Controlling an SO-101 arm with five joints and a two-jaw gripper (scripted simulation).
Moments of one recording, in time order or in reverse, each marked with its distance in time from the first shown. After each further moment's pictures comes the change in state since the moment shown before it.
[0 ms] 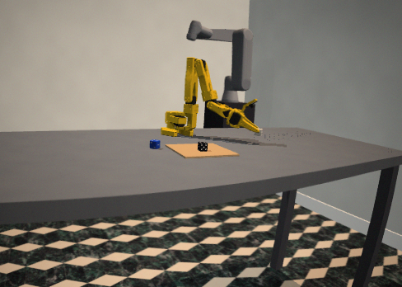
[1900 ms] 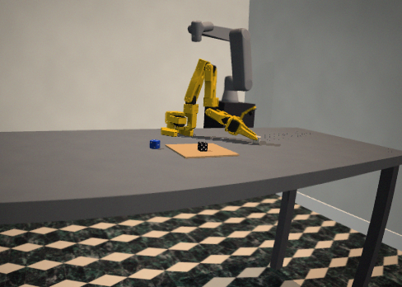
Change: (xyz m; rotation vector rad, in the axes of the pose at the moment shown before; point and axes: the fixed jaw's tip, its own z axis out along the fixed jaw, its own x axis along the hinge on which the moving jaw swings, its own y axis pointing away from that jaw) arm 0.022 0.000 0.006 0.000 0.014 0.000
